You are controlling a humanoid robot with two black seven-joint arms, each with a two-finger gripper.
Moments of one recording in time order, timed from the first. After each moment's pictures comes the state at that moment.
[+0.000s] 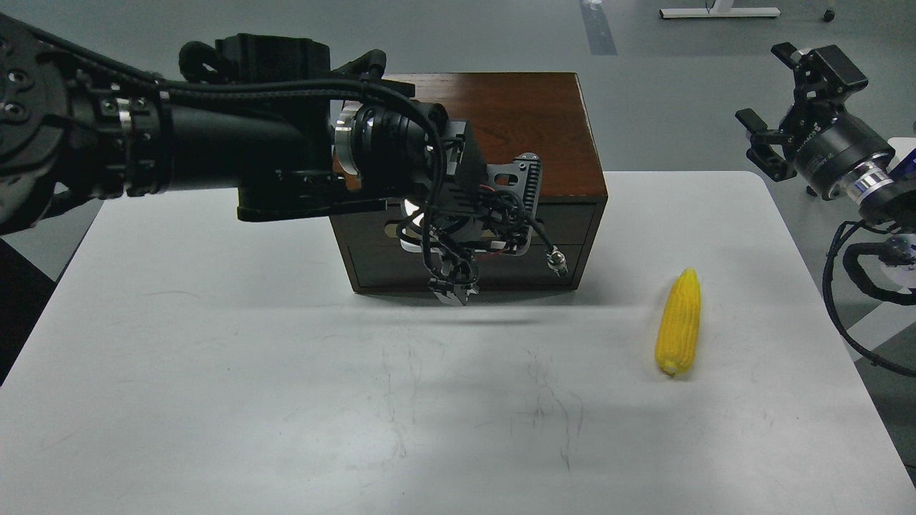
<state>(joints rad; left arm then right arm) -1.81 0.02 0.48 -1.11 2.01 -0.49 -0.49 0.88 -0.69 0.37 0.80 -0.19 0.33 0.48</state>
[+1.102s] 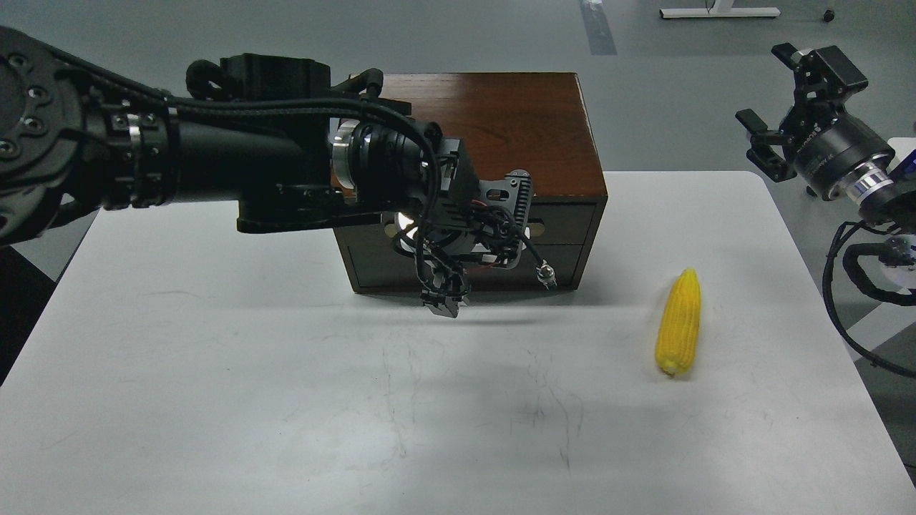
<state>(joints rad) -1.78 0.01 0.50 -1.11 2.02 -0.49 -0.49 0.88 -0.69 0.37 0.80 -0.18 0.33 0.49</state>
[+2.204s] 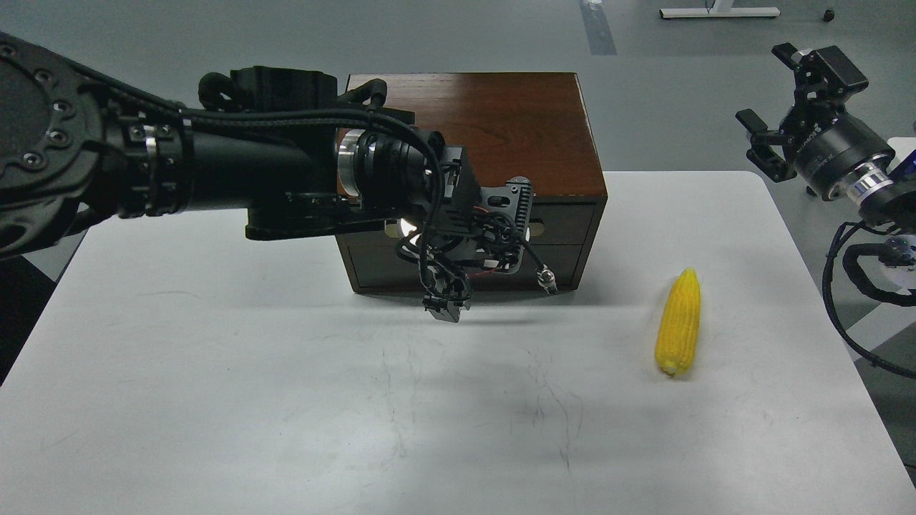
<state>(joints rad) -1.75 -0.01 0.50 -1.09 2.01 -0.49 -0.49 0.88 -0.69 0.37 0.80 -0.18 0.33 0.49</state>
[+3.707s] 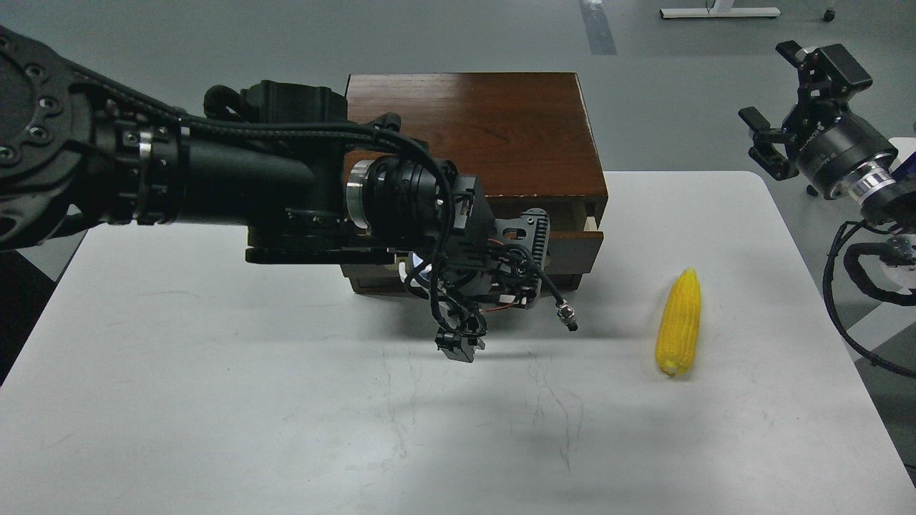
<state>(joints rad) -1.78 0.00 0.48 -1.25 1.90 -0.49 -0.49 0.87 -0.69 0.38 0.80 -0.18 0.32 0.49</state>
